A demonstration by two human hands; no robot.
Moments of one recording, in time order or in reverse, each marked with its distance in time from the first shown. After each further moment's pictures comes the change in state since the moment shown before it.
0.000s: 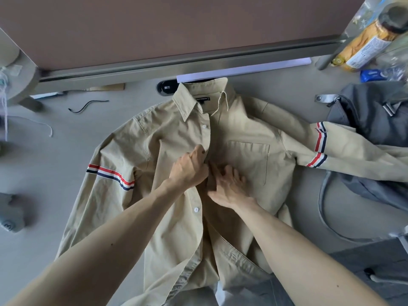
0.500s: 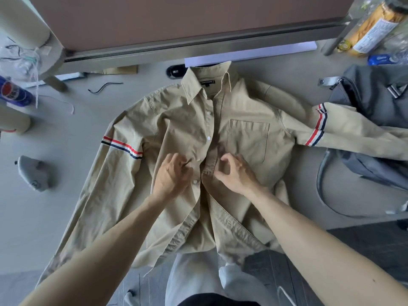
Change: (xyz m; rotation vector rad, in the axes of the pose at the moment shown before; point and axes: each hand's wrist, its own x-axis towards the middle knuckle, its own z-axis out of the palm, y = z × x) left_hand -0.101 -0.060 0.037 -0.164 0.289 -0.008; right_hand -0.052 0.026 0.001 0.345 0.100 -0.082
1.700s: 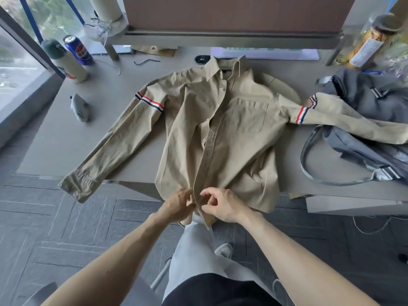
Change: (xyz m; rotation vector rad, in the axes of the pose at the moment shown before) left_hand -0.250 -0.005 0.073 -0.028 -0.323 -0.045; right_hand -0.222 0.041 0.060 0.063 -0.374 -0.302
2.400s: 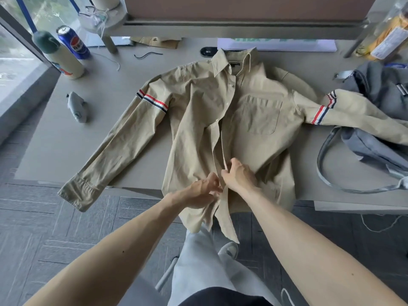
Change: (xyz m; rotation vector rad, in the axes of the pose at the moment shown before) left_hand 0.068 0.023 -0.032 0.003 -0.275 0.183; right_hand 0.093 0.001 -0.035 -0.196 0.321 0.407
